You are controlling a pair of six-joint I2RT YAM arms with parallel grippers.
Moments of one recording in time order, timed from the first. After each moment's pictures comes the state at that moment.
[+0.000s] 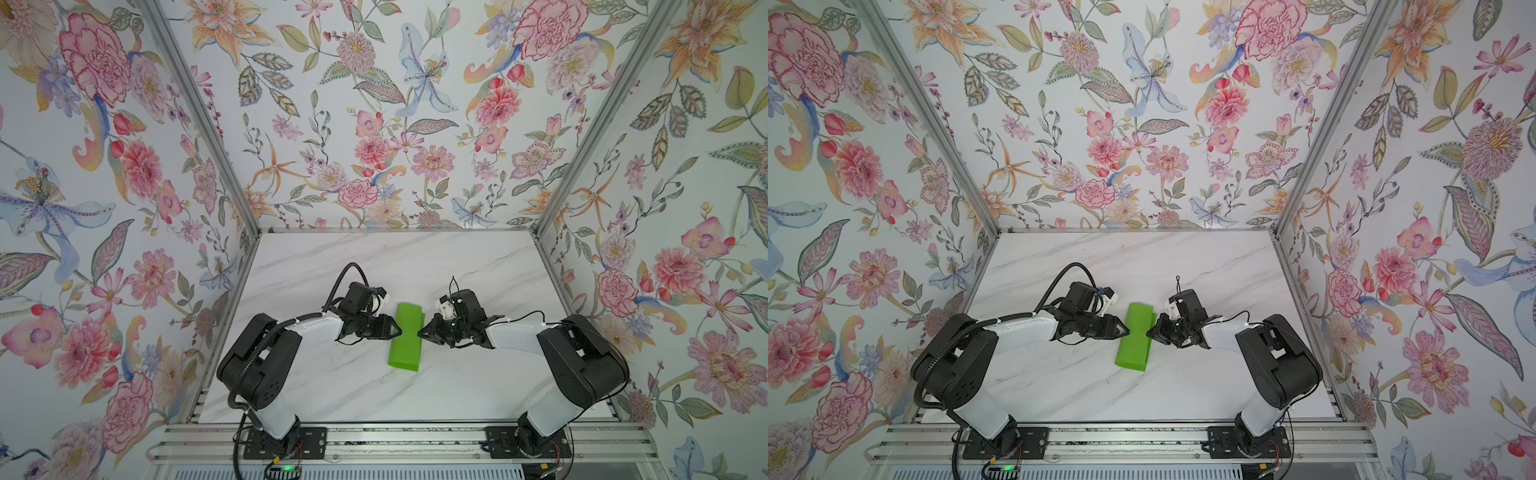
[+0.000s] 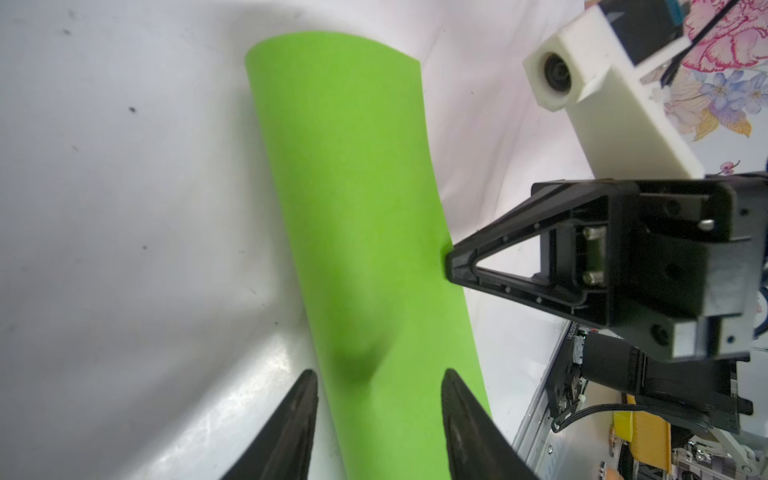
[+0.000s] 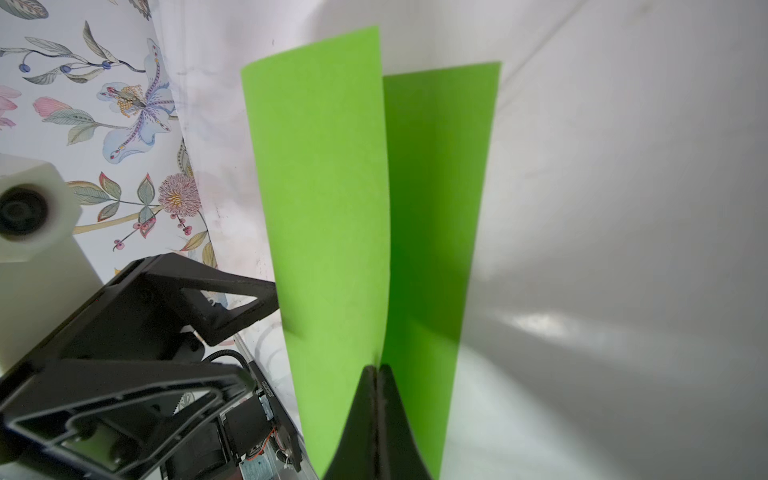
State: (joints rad) left arm -0.56 1.68 0.85 -0.10 0.57 -0.45; right arm 0.51 1.66 0.69 0.09 -0.59 0.90
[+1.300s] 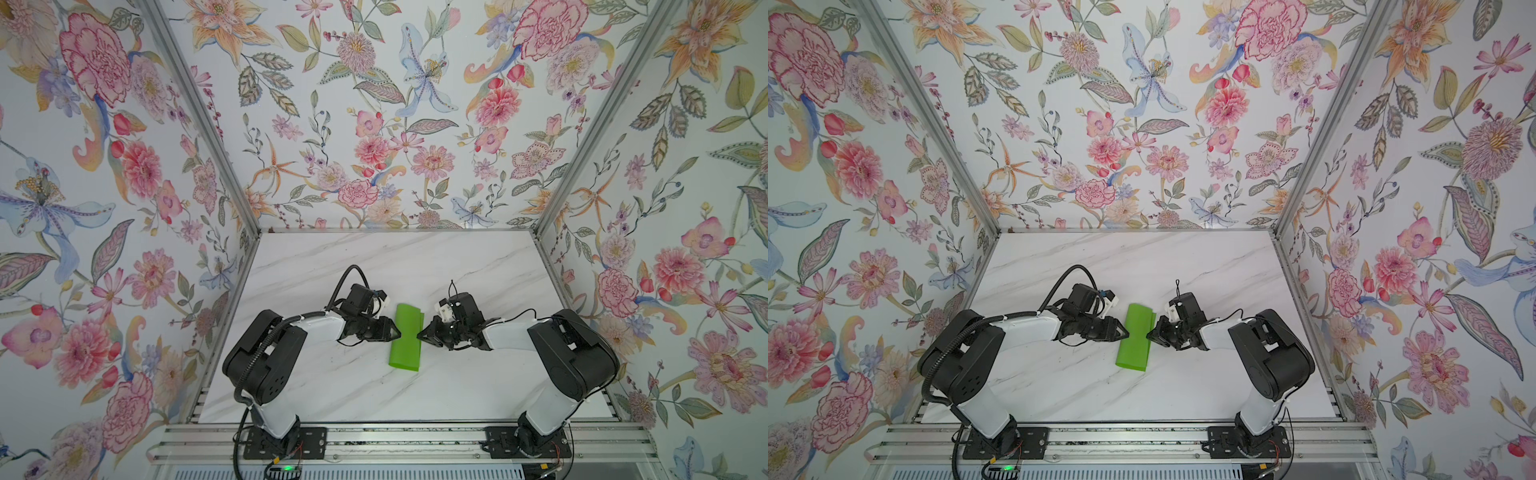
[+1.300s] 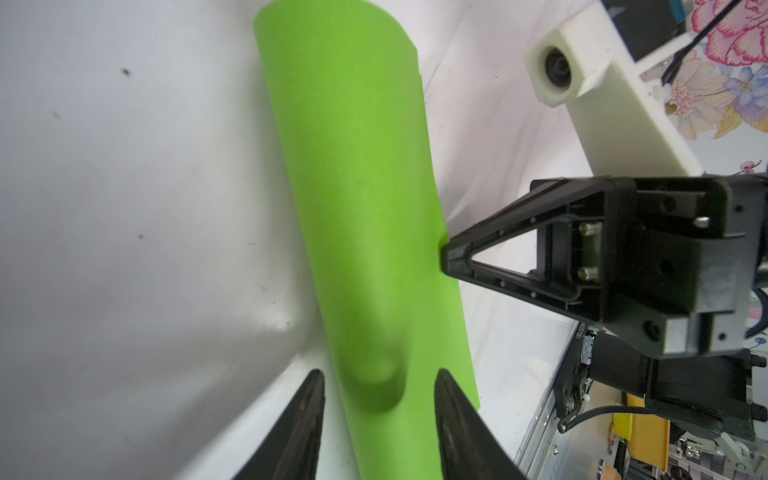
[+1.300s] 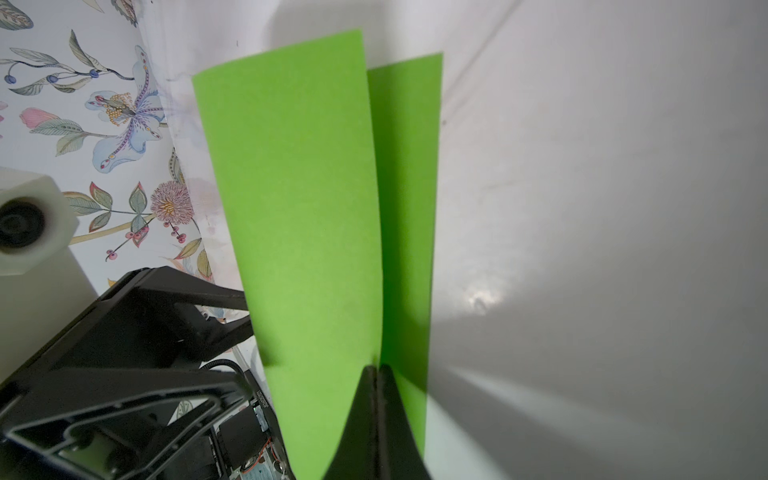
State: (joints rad) left arm -0.56 1.72 0.85 -0.10 0.58 -0.46; right arm 0.51 1.71 0.67 0.17 -0.59 0.92
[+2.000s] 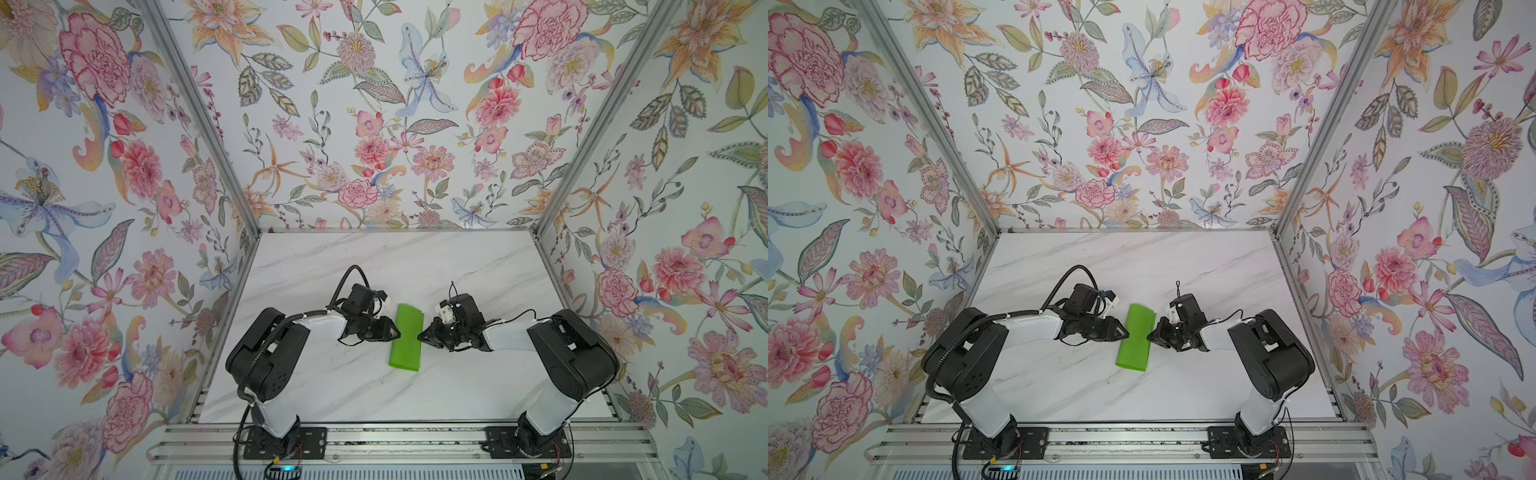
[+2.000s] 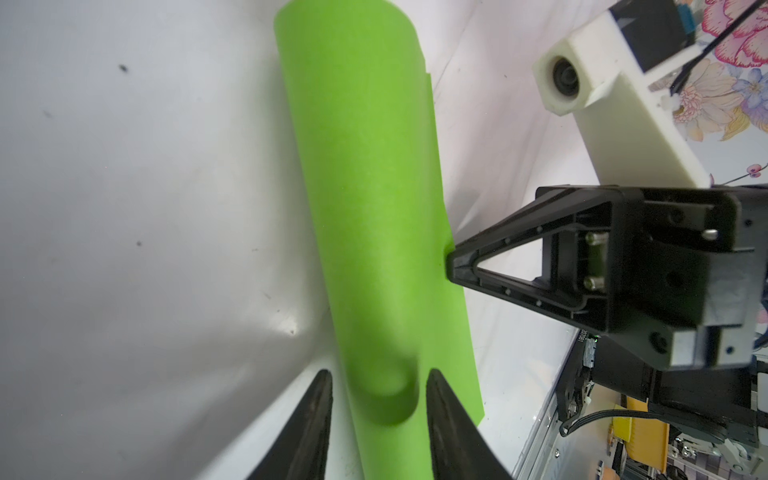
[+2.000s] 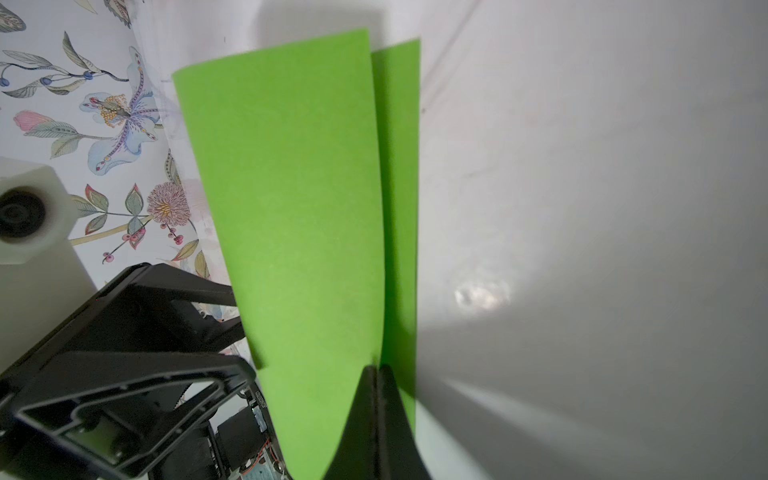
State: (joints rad) left arm -0.56 1.74 0.86 -0.10 0.58 -0.46; right arm 0.52 1.72 0.66 0.17 -0.58 0.93
